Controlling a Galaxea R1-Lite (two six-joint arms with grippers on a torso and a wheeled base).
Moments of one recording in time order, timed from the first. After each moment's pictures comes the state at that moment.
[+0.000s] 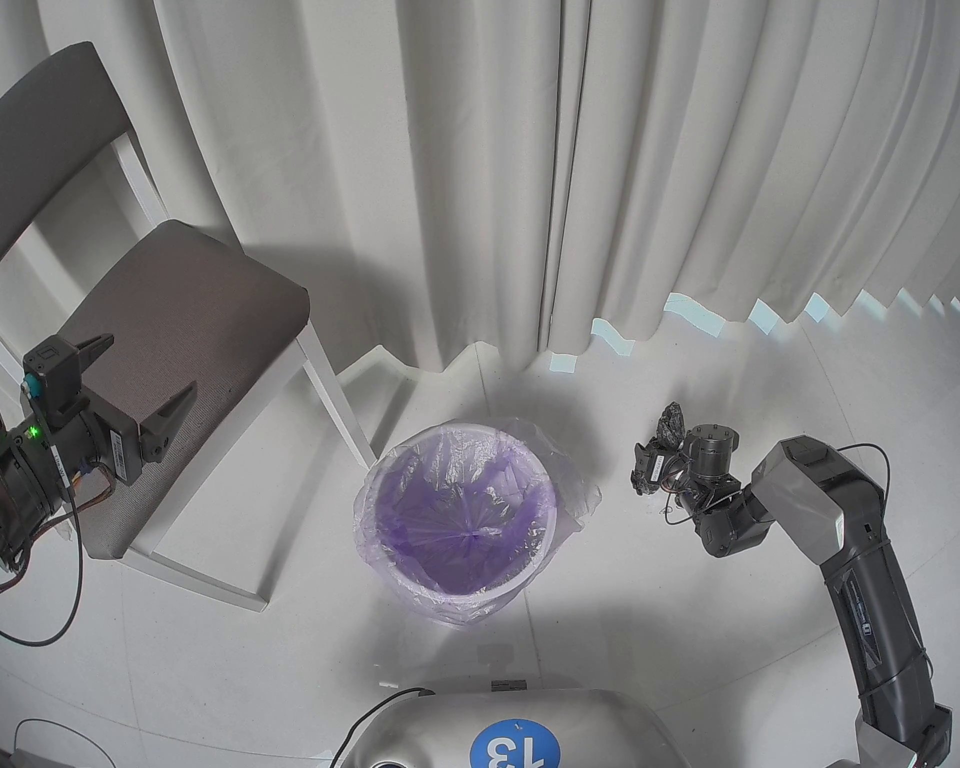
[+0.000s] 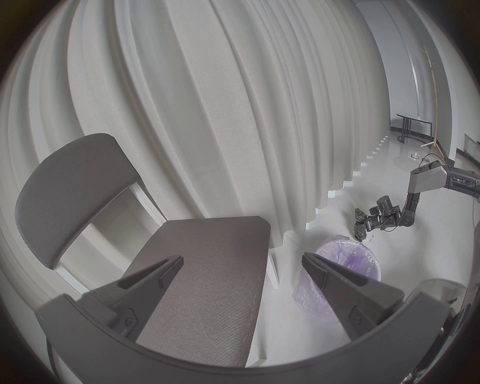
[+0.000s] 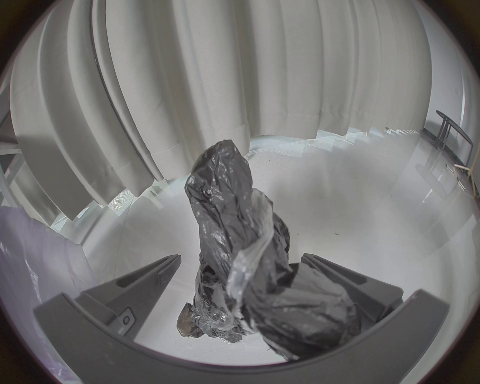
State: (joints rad) left arm -0.14 1.19 -0.55 -0.60 -0.02 0.43; right arm 0.16 2.84 -1.63 -0.95 -0.18 0.24
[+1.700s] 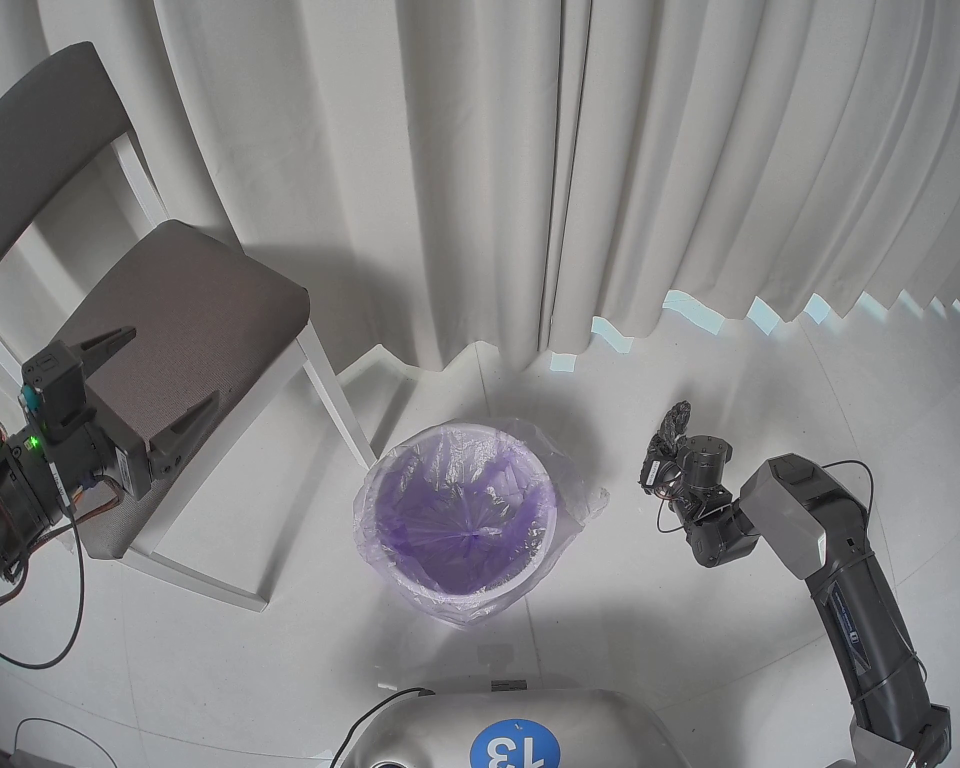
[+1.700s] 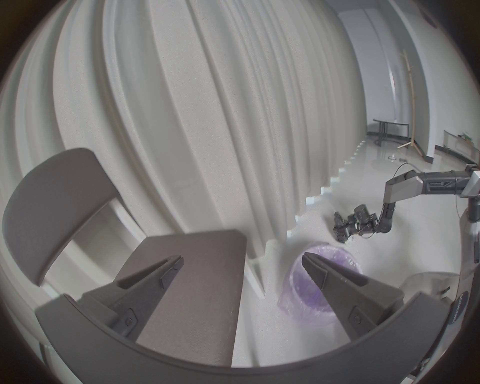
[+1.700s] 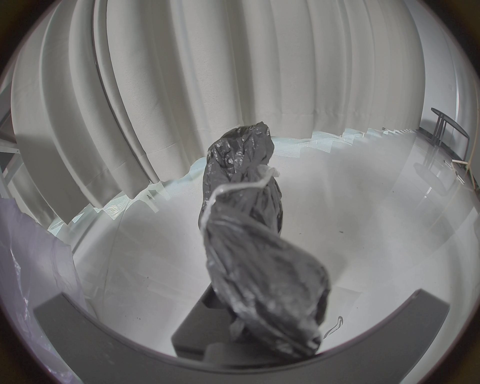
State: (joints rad) left arm -0.21 1.17 -0.53 -0.64 -0.14 0.47; right arm 0.16 2.94 -1.73 -1.00 -0.20 0.25
